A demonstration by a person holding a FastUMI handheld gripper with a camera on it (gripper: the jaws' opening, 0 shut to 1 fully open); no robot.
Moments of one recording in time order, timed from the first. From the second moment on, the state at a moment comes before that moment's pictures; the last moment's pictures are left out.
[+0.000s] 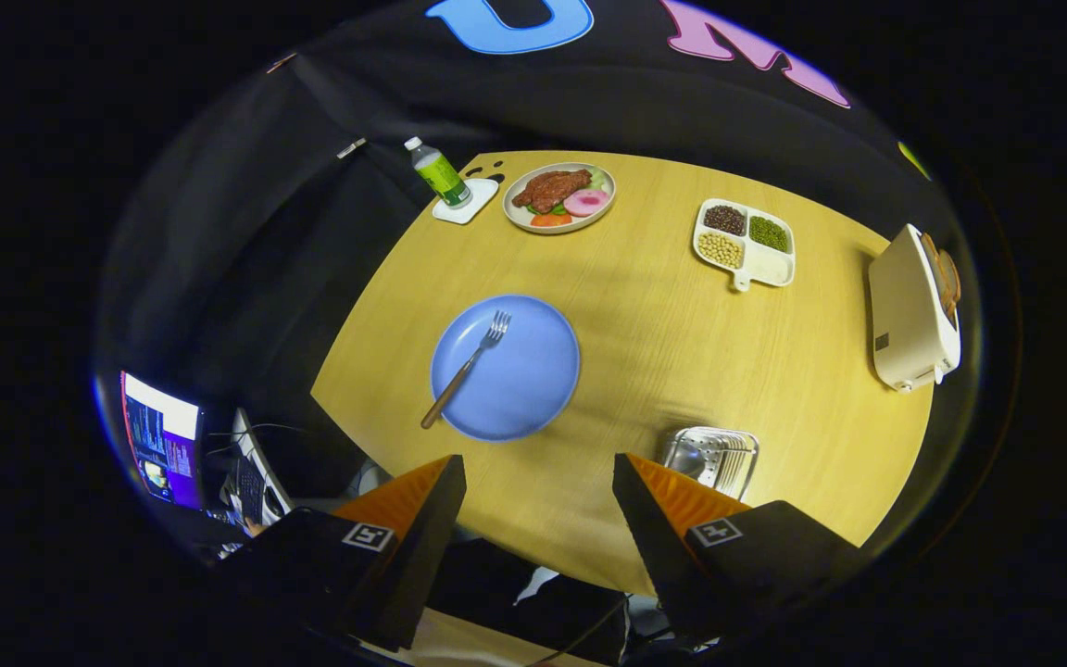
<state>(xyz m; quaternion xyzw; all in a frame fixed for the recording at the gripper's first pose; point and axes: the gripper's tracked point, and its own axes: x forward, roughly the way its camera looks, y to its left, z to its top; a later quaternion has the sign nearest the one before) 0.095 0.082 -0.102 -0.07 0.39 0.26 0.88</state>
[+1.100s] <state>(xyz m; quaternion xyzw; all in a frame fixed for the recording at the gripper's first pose) 0.170 0.232 -0.240 0.01 0.46 0.17 0.87</state>
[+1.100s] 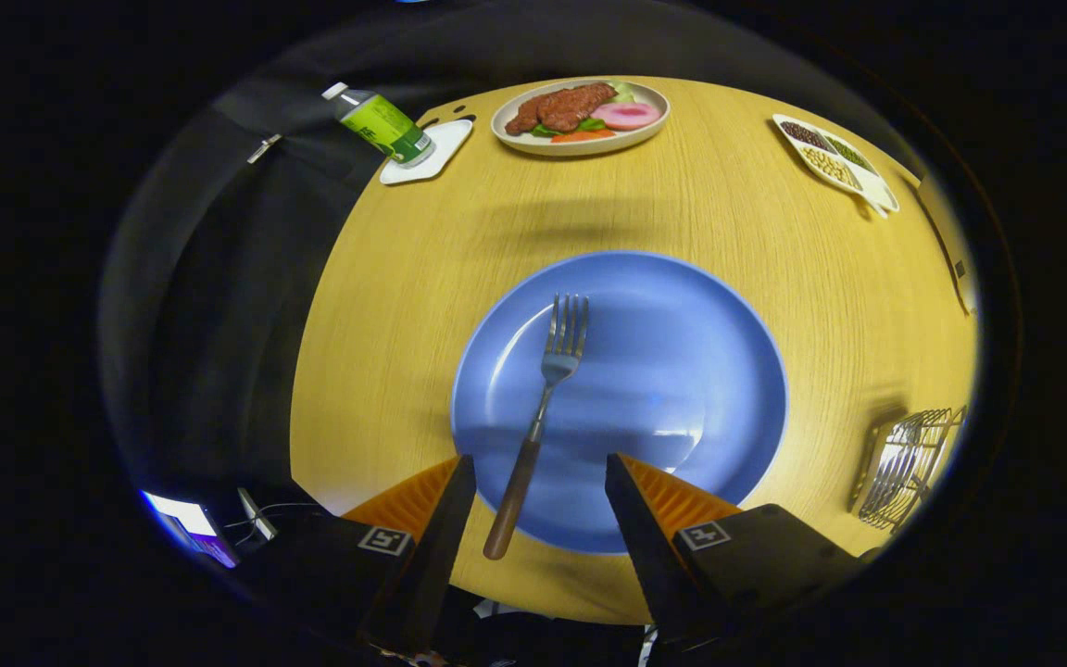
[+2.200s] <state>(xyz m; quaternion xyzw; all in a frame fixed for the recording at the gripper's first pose) 0.152 0.229 -0.264 0.08 0.51 0.19 0.83</state>
